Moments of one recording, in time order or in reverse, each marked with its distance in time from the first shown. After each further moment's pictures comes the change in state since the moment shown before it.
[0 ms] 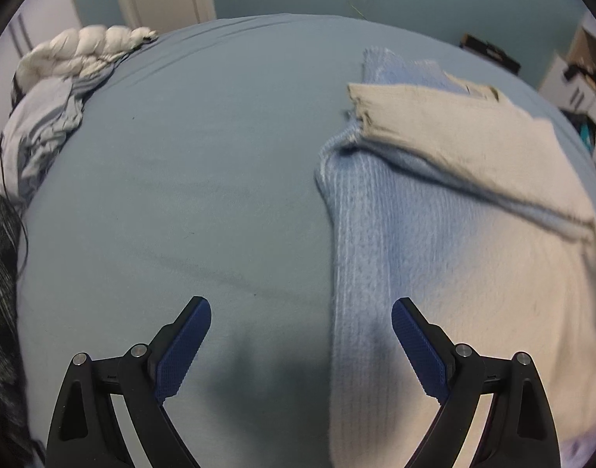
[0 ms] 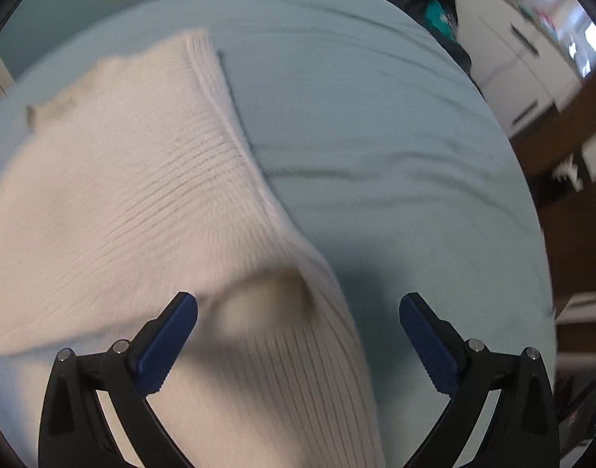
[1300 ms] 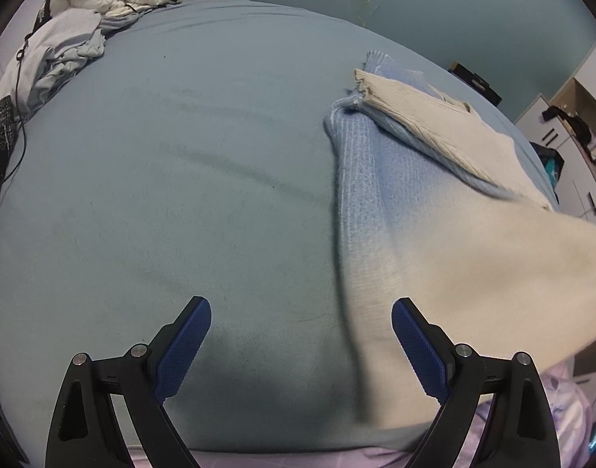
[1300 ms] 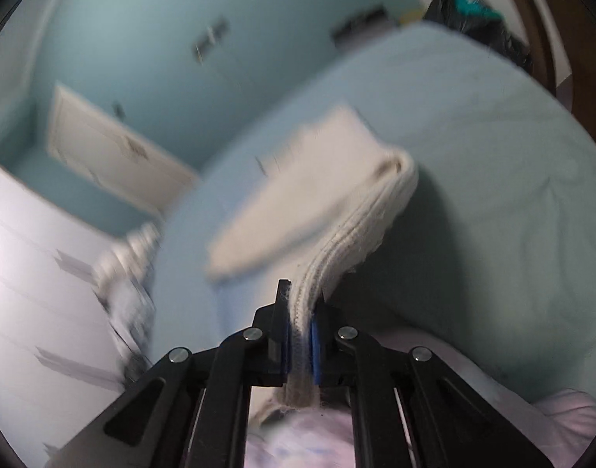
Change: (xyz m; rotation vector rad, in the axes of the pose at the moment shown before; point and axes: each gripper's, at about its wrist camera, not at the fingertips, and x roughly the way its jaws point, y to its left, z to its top) left arm -0.049 0.056 -0.094 -0.164 -0.003 -0.200; right arm -0.203 -0.077 -0.160 0.221 -0.302 0.701
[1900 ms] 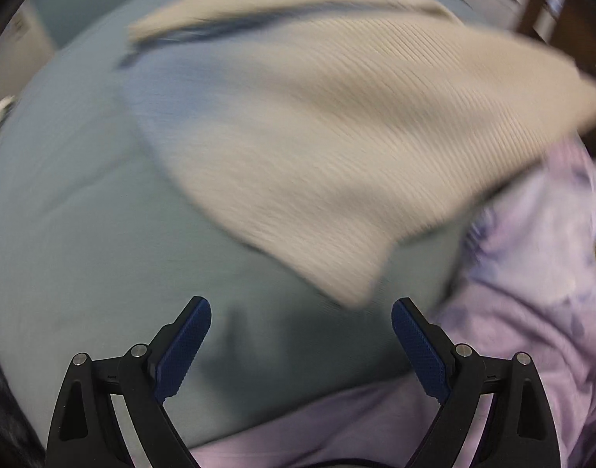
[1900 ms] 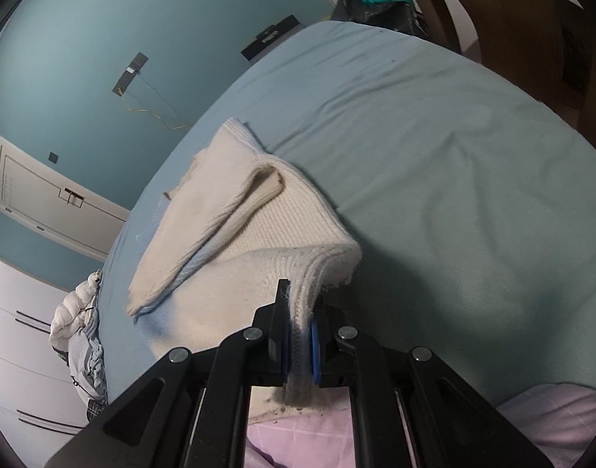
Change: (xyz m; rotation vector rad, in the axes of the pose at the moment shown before) left arm 0.058 -0.132 -0.085 0.685 0.301 -0.036; right arm 0.035 -0.100 -0.022 0.106 0.004 -0.213
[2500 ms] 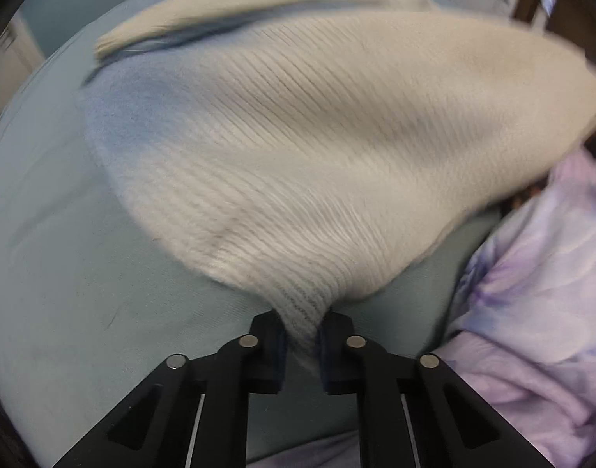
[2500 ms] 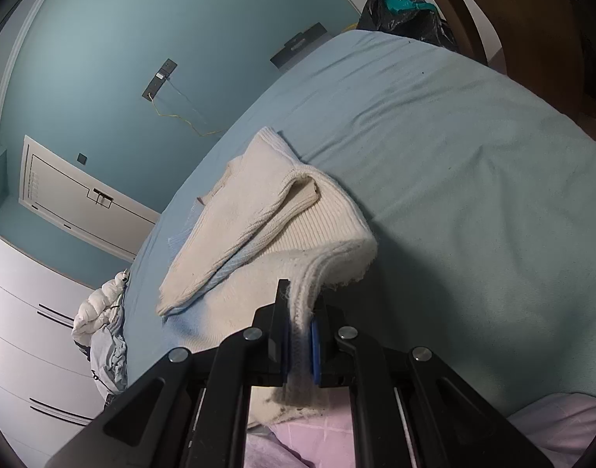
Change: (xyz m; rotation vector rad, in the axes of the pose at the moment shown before) left arm 0.005 -0.004 0.015 -0.063 -0.107 -0.023; right arm -0.014 -0.008 -0.011 -0.012 -0.021 0.105
